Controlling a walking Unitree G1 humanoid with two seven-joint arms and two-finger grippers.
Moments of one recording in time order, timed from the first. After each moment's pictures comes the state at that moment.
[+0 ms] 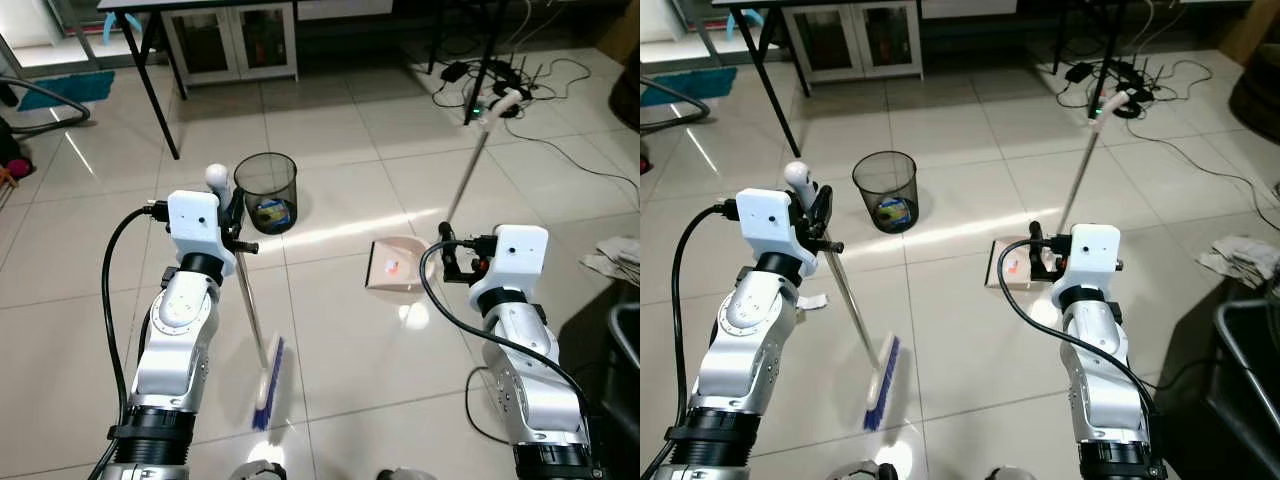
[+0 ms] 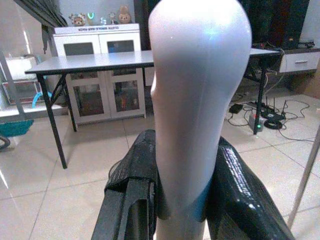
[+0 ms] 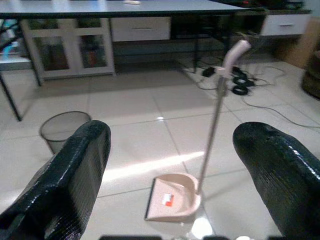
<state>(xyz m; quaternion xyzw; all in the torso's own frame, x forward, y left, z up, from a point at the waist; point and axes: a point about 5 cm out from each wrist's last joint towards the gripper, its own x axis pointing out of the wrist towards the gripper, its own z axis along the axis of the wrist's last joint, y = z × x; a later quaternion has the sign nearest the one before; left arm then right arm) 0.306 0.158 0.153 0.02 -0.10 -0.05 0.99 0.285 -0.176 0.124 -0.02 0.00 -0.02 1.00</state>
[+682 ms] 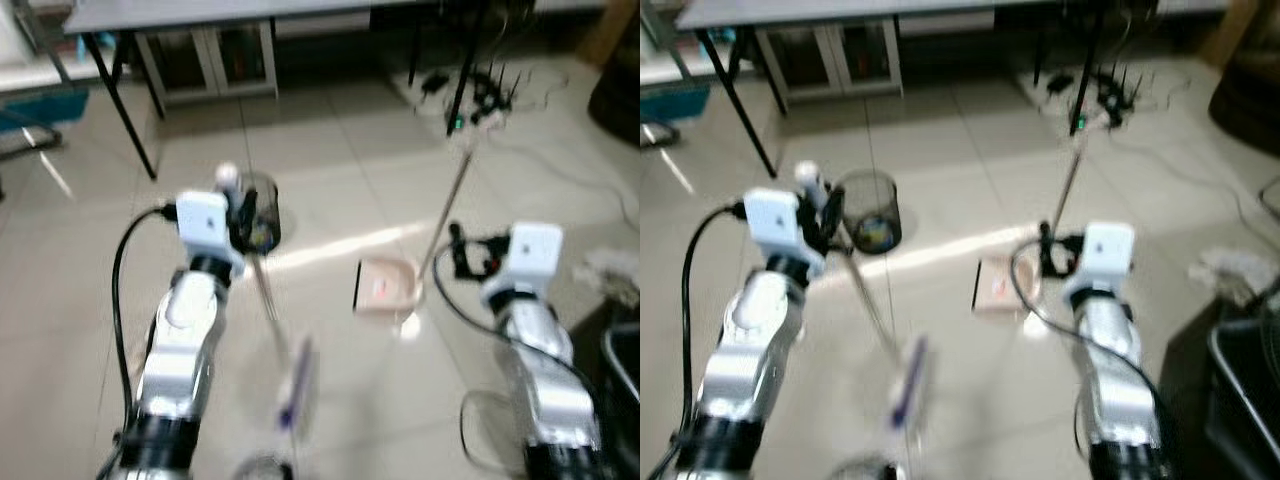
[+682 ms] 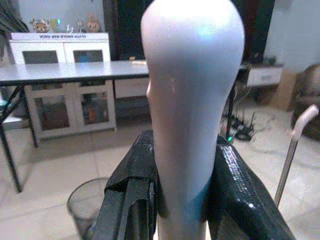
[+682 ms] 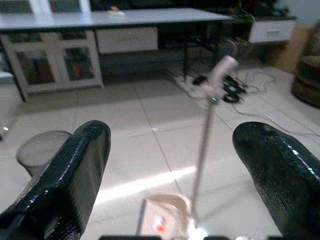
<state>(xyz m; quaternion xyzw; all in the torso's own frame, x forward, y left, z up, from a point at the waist) 0.302 0.146 0.156 0.00 -0.11 -0.08 0.99 0.287 -0.180 0.126 0.00 0.00 -0.02 1.00</state>
